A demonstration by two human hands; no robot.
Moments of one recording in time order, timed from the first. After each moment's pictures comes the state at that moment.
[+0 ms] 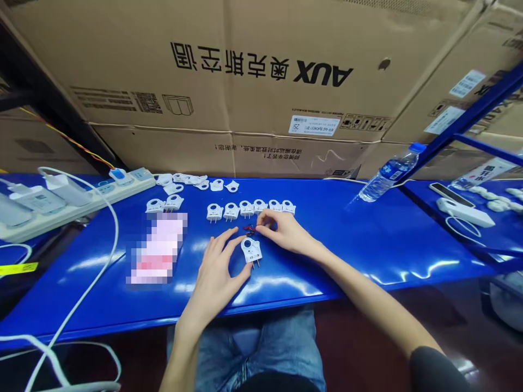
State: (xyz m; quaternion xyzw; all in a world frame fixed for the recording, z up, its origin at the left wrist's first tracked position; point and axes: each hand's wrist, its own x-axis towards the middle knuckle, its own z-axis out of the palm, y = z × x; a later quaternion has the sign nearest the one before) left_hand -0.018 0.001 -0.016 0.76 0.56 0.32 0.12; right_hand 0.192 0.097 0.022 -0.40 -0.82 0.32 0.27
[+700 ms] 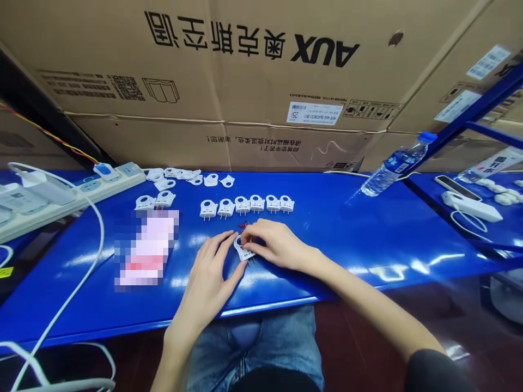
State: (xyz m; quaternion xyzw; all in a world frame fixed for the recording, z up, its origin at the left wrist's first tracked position) left_hand -0.016 -0.001 -0.015 0.76 0.55 0.31 0.12; right_hand 0.188 0.074 0.029 -0.32 -0.89 0.26 0.19
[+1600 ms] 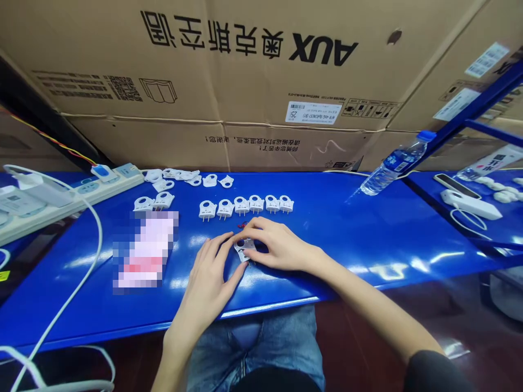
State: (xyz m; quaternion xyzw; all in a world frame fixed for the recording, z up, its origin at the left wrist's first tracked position) left_hand -0.019 0.001 -0.020 0.77 0.55 0.29 0.10; right_hand 0.194 0.073 0.033 -0.30 -0.90 0.25 0.18
